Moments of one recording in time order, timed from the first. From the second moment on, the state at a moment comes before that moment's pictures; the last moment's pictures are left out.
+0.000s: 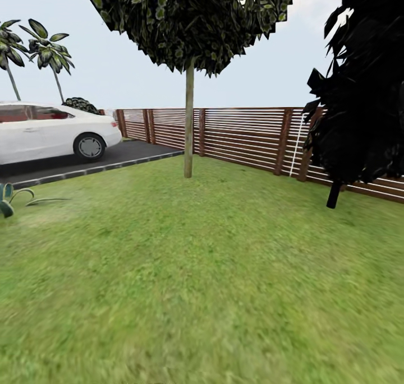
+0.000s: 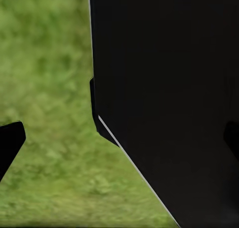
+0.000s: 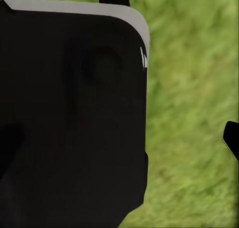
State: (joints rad) left arm 0.09 0.03 0.00 -0.01 0.00 0.00 0.00; right arm -0.05 -0.03 0.00 0.01 -0.01 0.00 -0.01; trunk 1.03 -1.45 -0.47
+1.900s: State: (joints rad) left arm 0.09 0.04 0.00 -0.02 0.00 0.00 0.00; right arm -0.05 -0.03 0.00 0.01 -0.01 0.00 -0.01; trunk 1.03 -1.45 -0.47
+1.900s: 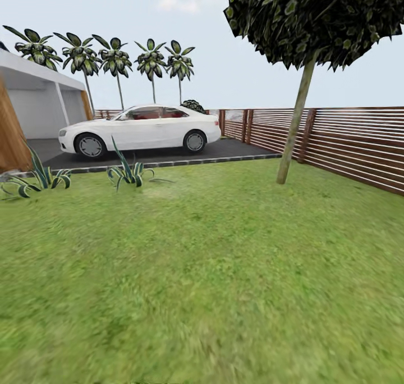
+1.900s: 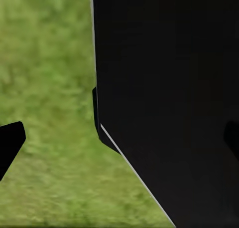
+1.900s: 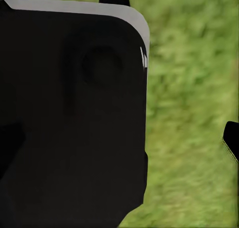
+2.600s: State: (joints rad) left arm 0.09 0.04 0.00 -0.02 0.00 0.00 0.00; right arm -0.05 -0.03 0.00 0.01 -0.01 0.00 -0.01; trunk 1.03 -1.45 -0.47
